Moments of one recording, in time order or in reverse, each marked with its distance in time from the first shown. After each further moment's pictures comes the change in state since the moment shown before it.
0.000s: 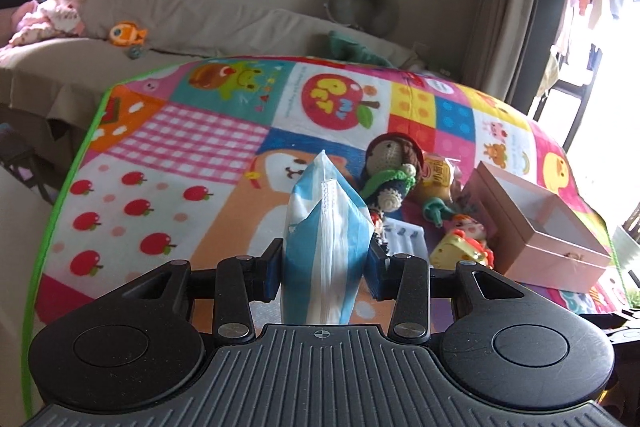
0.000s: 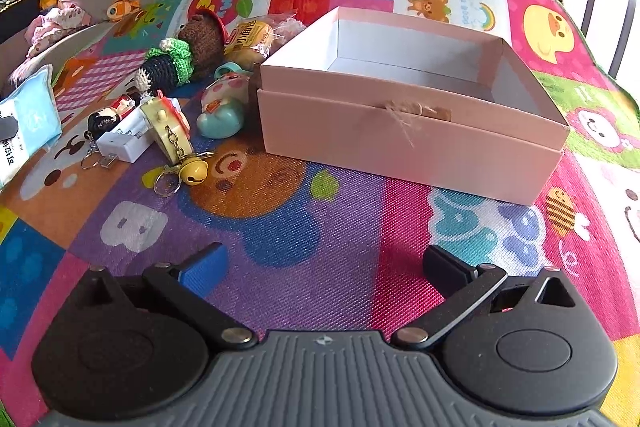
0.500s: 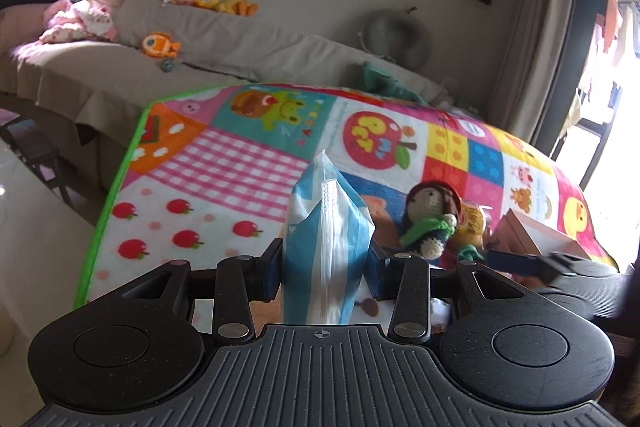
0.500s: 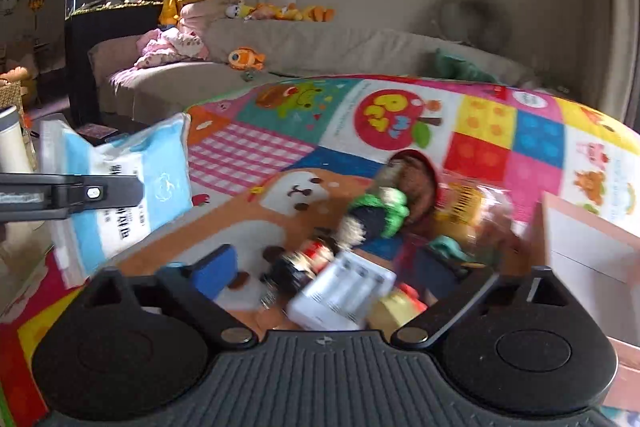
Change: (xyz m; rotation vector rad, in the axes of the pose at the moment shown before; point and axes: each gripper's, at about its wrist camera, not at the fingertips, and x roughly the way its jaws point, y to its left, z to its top) left arm -0.016 0.043 0.021 -0.084 -0.073 0.059; right arm 0.024 0.168 0.079 -0.292 -0.264 0.195
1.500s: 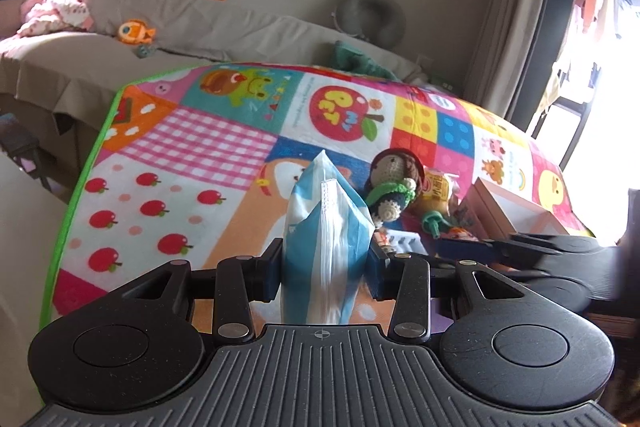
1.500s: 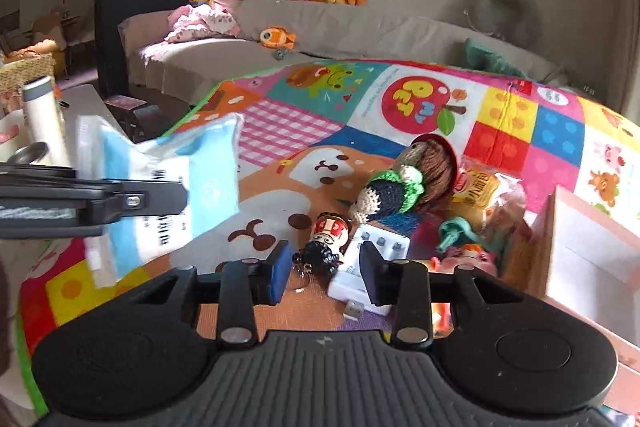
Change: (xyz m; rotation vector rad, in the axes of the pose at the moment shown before) left arm -0.007 -0.024 -0.019 0.032 0.063 -0.060; right arm -0.029 -0.003 -0.011 -0.060 0.060 0.077
